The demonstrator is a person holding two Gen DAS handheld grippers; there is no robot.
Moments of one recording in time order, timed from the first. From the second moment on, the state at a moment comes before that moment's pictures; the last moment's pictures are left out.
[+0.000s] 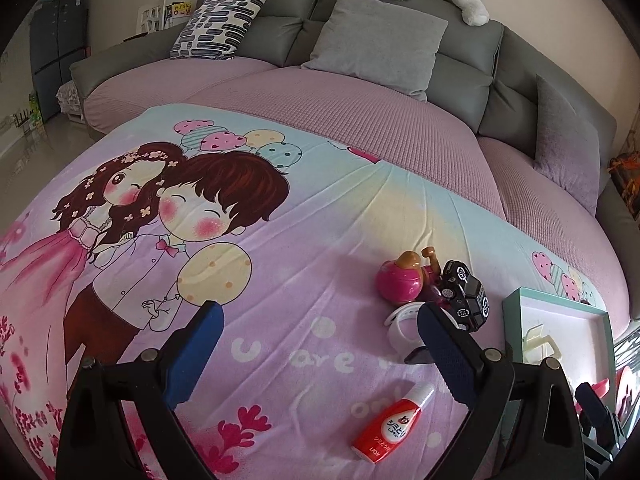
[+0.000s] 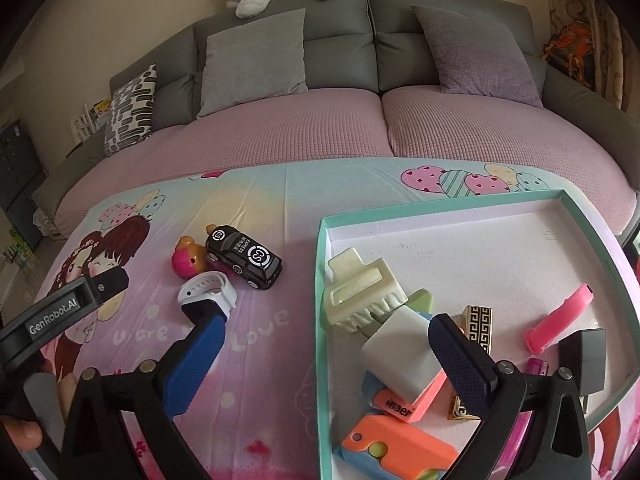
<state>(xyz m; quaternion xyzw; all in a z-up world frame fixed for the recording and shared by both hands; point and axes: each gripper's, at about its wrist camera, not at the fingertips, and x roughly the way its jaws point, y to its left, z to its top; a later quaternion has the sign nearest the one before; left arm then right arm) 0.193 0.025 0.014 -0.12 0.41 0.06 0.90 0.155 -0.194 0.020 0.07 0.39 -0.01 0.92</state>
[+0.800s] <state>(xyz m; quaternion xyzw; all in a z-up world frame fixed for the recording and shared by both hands) 0.191 0.004 -0.020 -0.04 0.52 -0.04 0.85 0.162 -0.182 0.022 0.10 0.37 -0.01 0.92</state>
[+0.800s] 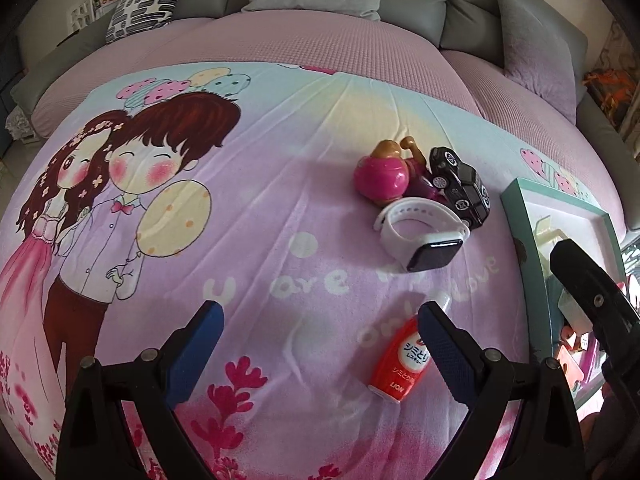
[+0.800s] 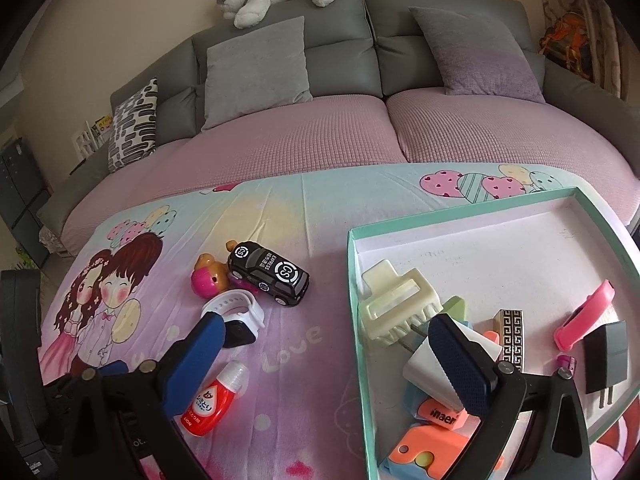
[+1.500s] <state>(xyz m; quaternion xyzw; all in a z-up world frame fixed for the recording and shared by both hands) 0.188 -0.019 -0.029 -0.03 0.53 -0.12 0.84 0.166 -0.180 0.018 0.11 0.38 -0.01 0.92</state>
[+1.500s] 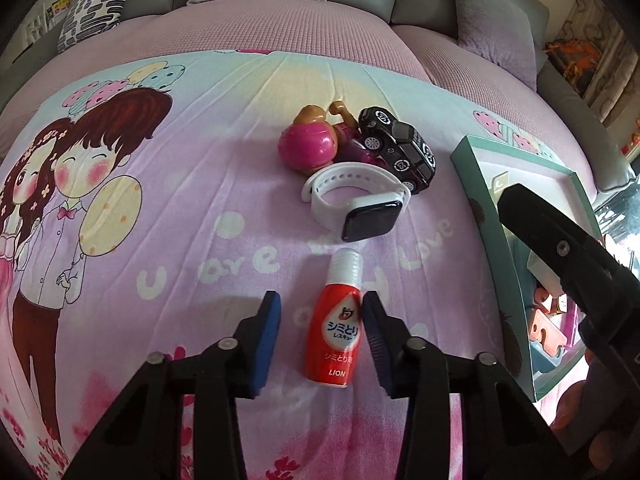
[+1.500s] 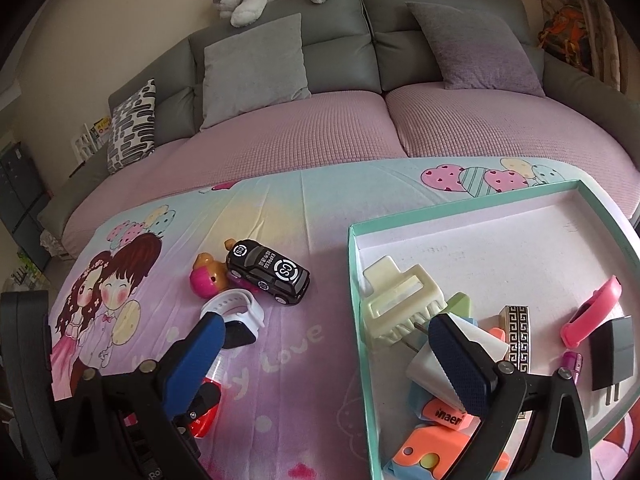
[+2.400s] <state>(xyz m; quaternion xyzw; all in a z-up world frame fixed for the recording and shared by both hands) 0.195 0.062 -0.040 -0.14 0.51 -0.04 0.85 0.199 -0.105 -0.025 0.04 0.42 0.06 0.91</state>
